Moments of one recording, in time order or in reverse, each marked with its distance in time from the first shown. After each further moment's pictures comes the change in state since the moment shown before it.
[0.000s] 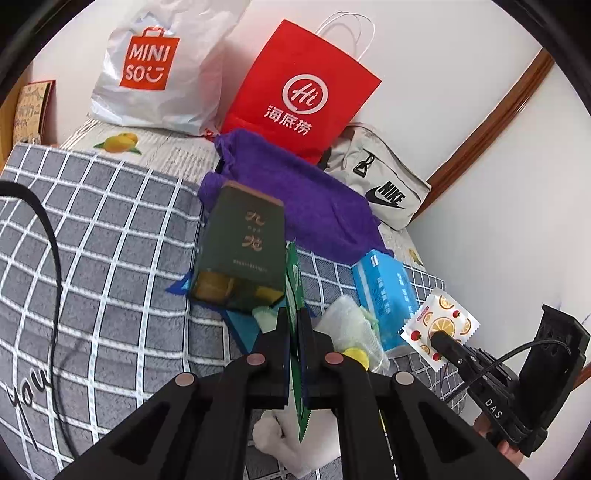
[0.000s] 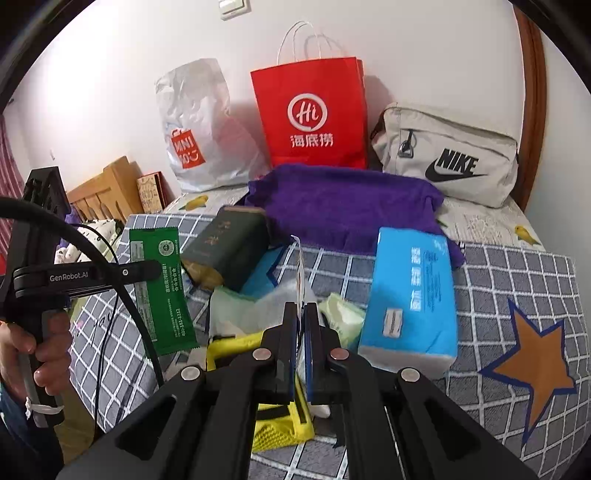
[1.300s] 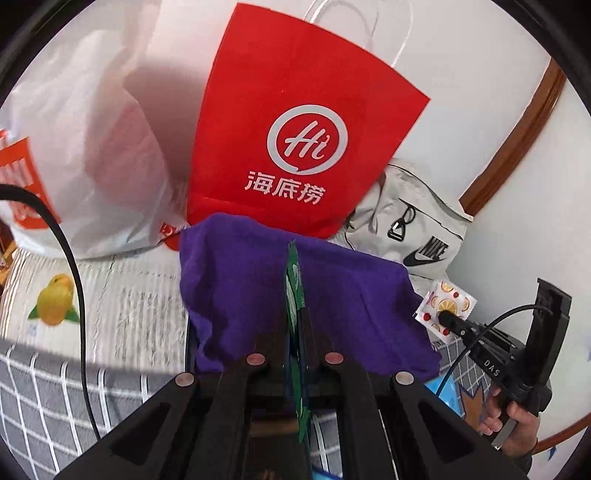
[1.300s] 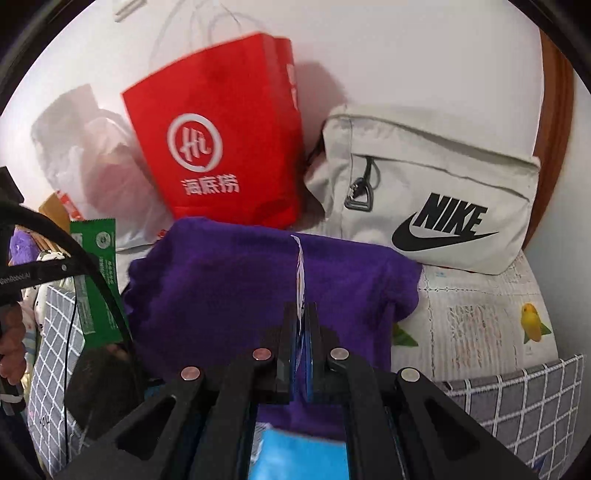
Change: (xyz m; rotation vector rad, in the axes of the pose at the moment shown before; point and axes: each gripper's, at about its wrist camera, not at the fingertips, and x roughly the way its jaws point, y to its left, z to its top) left arm 0.132 -0.014 0.194 0.138 0.038 0.071; right arm 0.154 -0.112 0.154 0.059 0.056 -0.101
